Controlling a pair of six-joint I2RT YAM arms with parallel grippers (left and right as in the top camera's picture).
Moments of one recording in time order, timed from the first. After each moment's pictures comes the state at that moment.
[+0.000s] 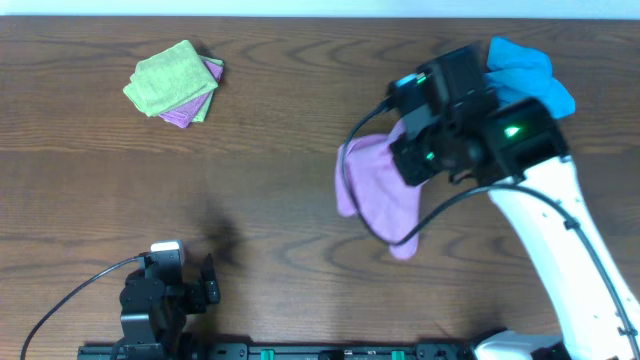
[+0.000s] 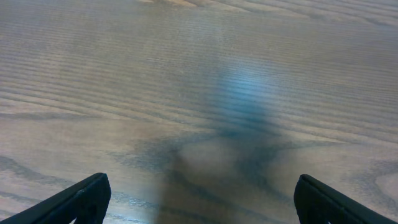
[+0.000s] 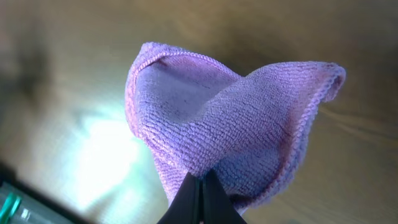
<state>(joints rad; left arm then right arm) 0.02 0.01 0.28 -0.95 -0.01 -0.06 0.45 1.52 1.69 -1.34 -0.07 -0.08</state>
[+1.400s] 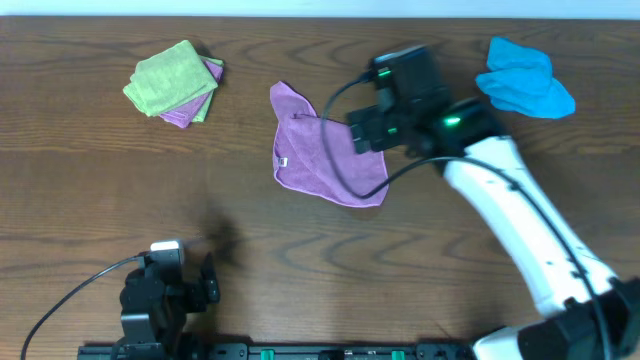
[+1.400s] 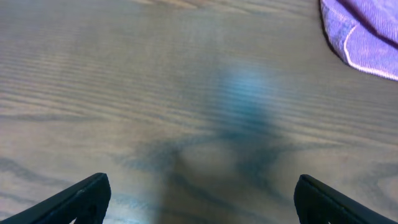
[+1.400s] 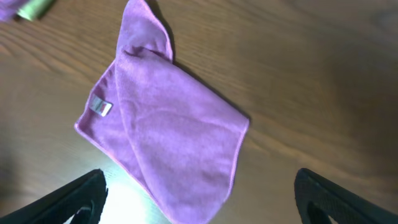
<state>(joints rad) 0.02 0.01 0.27 -0.92 0.00 -0.06 0.41 1.61 1.50 -0.85 -0.04 0.13</state>
